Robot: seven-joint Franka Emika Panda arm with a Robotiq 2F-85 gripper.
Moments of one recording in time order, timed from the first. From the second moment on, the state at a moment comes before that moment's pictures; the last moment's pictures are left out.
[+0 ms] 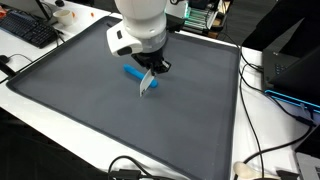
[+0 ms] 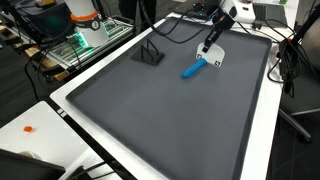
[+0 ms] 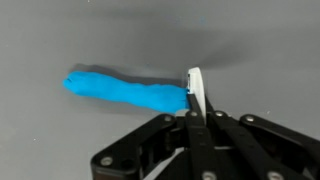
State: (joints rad) arm 0.21 0.67 0.04 -1.51 -0.07 1.93 0.28
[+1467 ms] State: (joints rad) arm 0.18 0.69 0.05 -1.50 -0.03 1.90 0.17
